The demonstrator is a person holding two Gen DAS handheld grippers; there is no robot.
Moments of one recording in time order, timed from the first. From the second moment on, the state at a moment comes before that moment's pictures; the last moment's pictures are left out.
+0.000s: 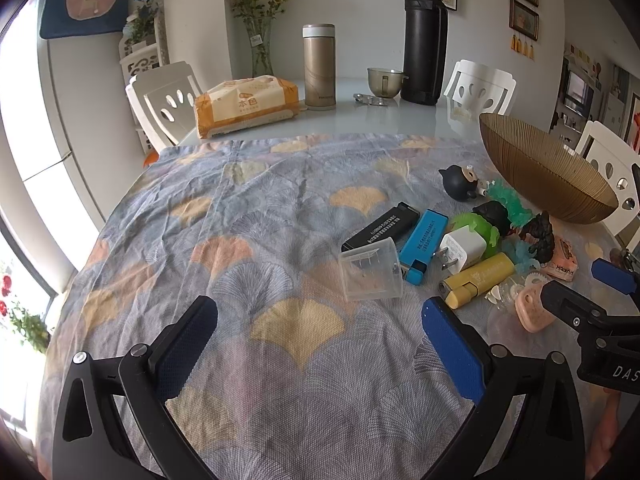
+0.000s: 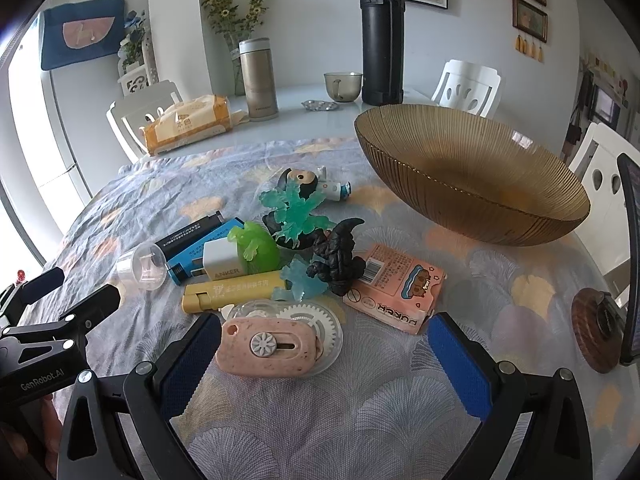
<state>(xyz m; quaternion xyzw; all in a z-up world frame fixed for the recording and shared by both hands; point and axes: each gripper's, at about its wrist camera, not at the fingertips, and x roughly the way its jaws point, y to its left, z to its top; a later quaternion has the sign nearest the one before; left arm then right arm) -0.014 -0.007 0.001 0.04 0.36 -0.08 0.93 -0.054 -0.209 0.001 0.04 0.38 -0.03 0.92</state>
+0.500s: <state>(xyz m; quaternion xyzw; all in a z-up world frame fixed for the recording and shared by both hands) -0.011 -0.002 0.014 -0.01 0.41 -0.17 0.90 -0.068 -0.246 0.004 0.08 0.45 0.00 0.89</state>
